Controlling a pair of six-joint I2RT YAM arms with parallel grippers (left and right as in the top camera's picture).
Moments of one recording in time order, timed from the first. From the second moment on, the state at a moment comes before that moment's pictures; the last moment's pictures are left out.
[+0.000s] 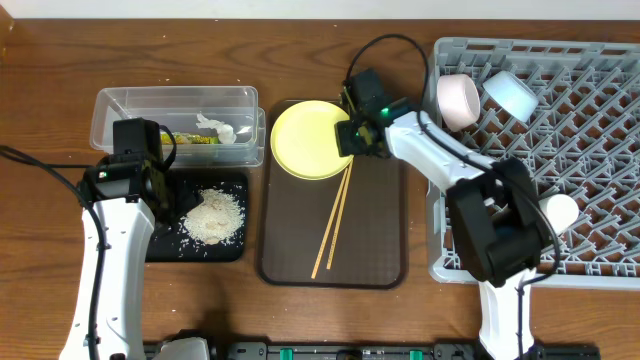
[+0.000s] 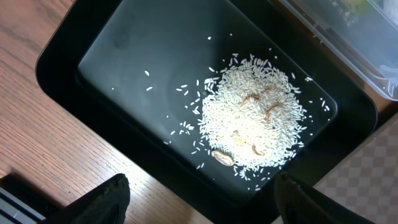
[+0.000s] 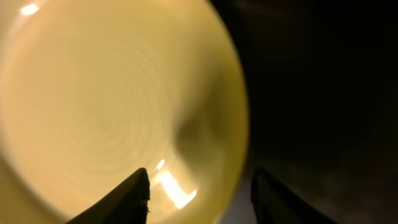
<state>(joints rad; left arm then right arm) 0.15 1.32 1.07 -1.12 -0.14 -0.55 0.50 2.16 1.56 -0.56 -0.09 0.33</state>
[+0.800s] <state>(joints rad) 0.15 1.32 1.07 -1.12 -0.14 -0.55 0.48 2.14 1.58 -0.53 0.00 0.46</state>
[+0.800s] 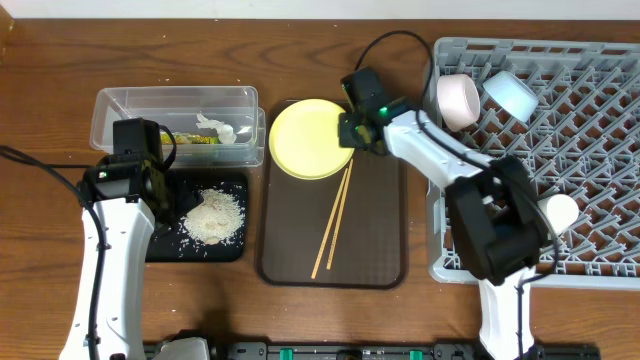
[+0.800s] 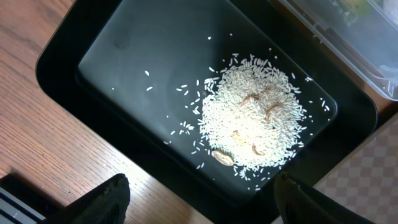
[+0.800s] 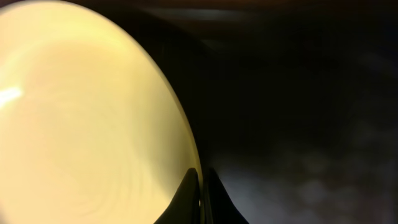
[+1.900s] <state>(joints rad) 0.15 1.32 1.07 -1.12 -0.14 -0.55 0.06 1.51 1.60 -1.06 0.77 -0.06</state>
